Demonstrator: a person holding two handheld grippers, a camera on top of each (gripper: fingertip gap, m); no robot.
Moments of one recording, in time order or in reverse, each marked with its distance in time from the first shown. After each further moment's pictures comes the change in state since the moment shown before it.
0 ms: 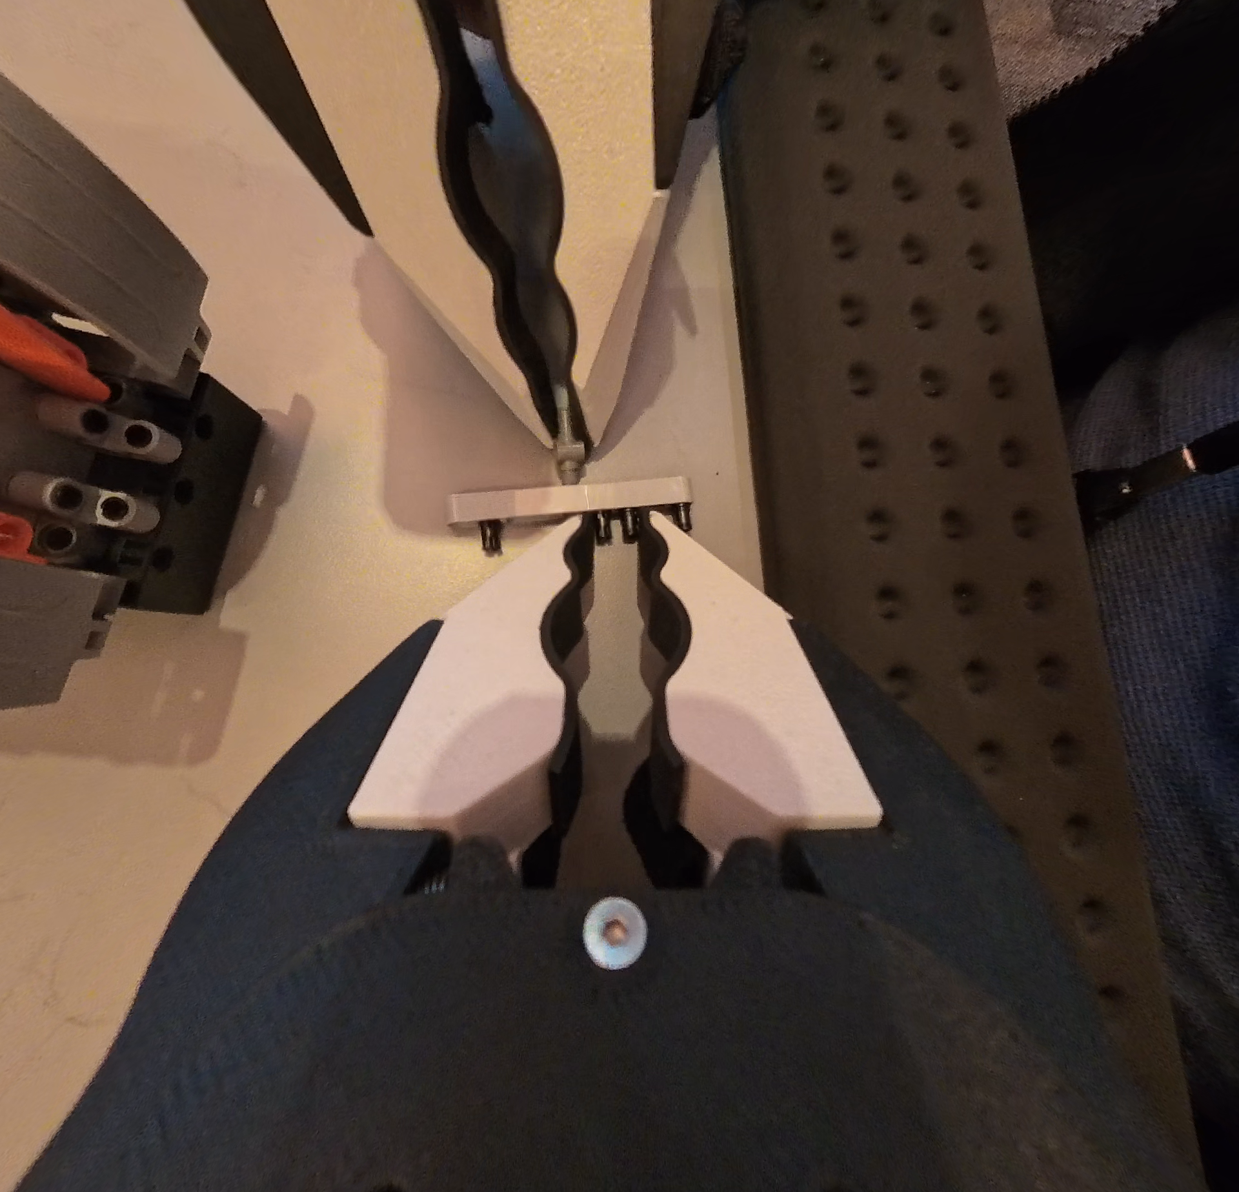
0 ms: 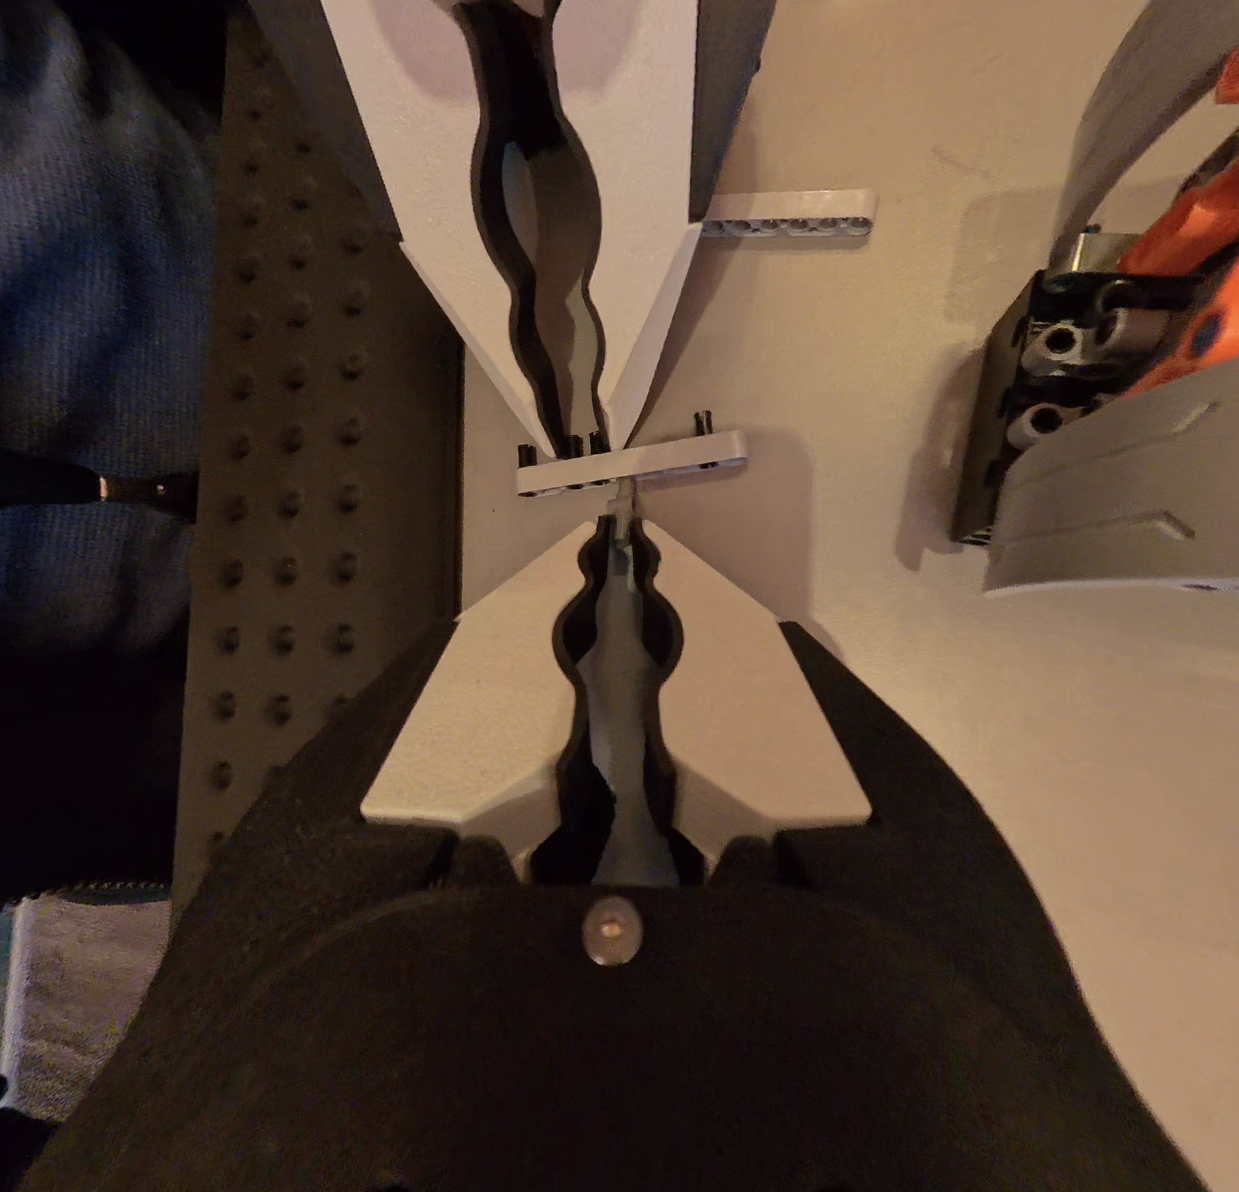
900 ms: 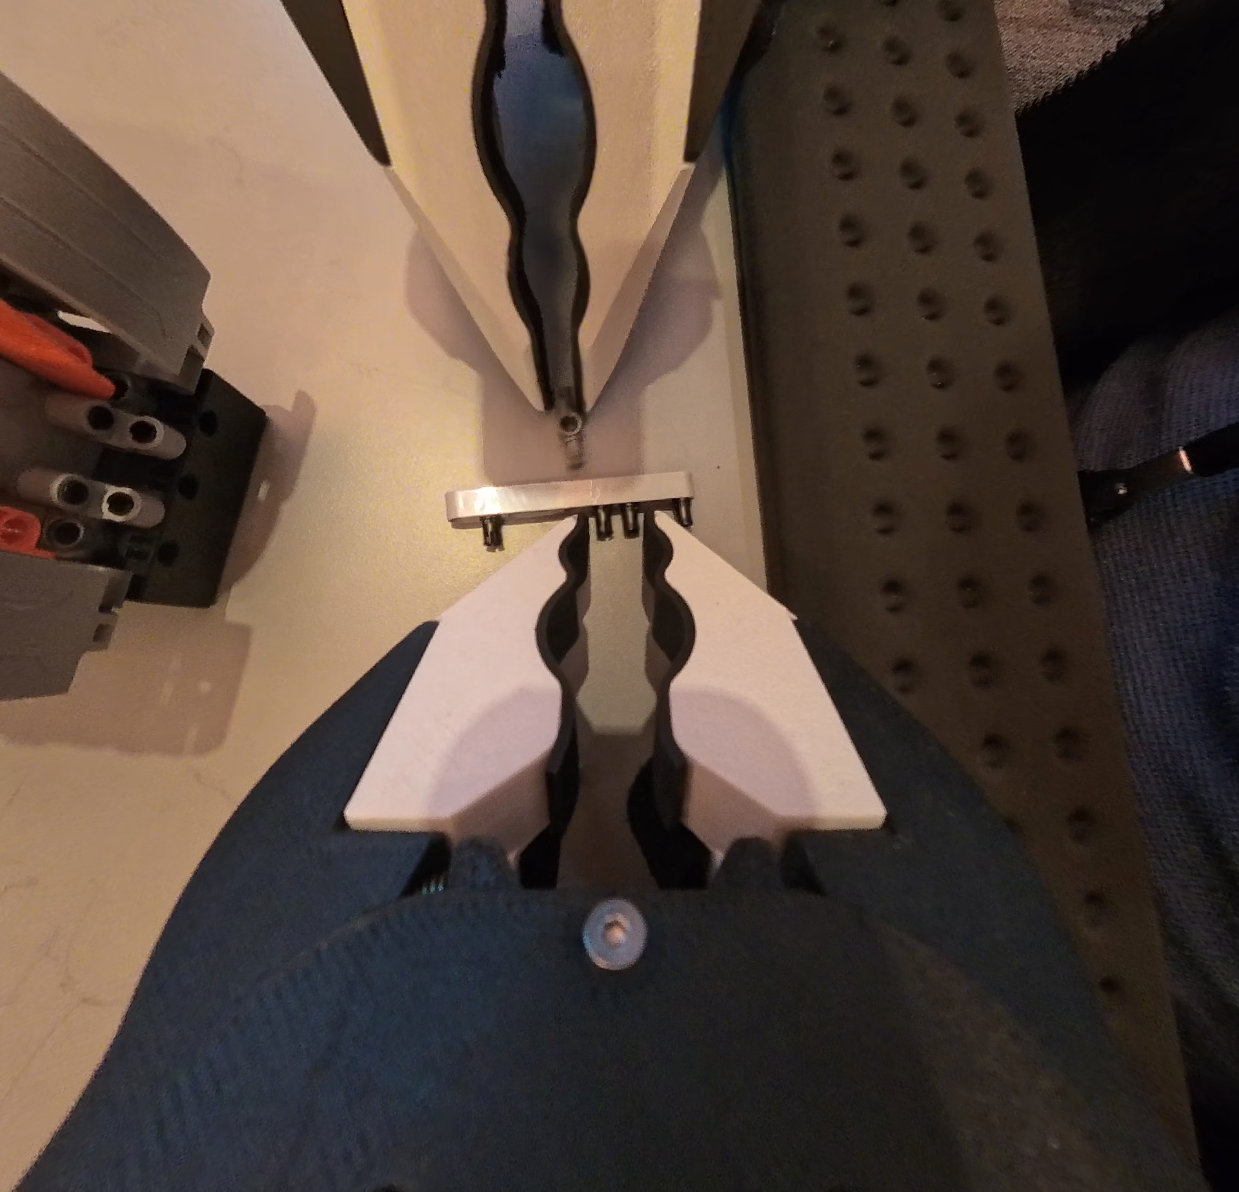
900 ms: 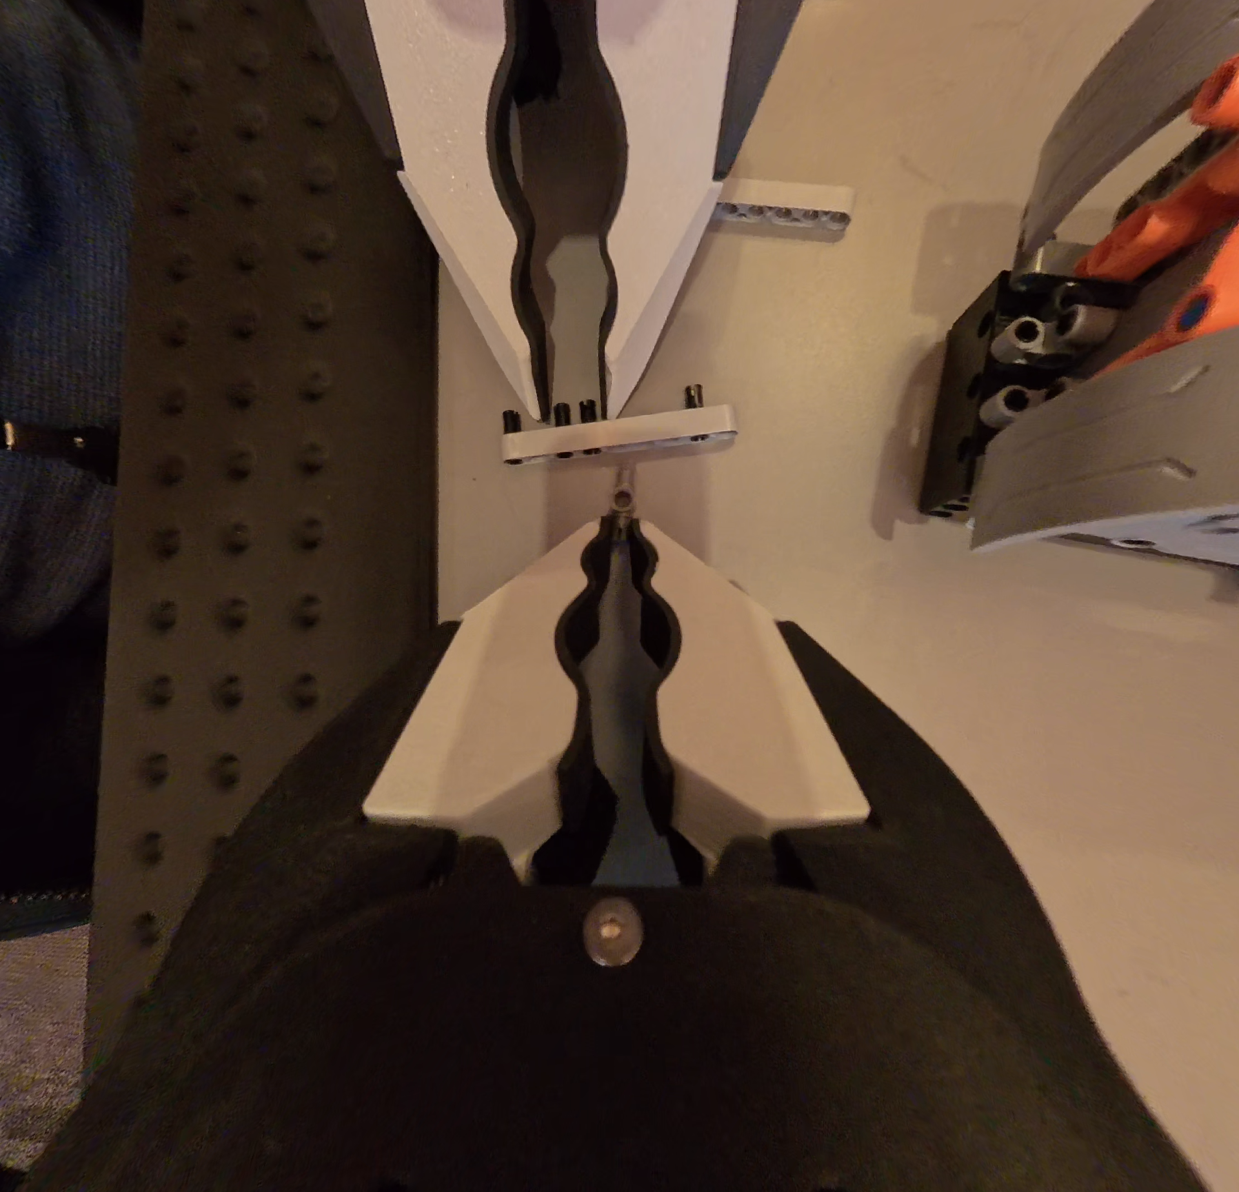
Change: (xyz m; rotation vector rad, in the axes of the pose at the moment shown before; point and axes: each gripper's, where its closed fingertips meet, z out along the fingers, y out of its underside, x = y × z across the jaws) left arm 0.000 0.001 -0.001 -0.010 -0.012 0.007; right arm 0.003 0.008 -0.006 -0.005 0.134 -0.091
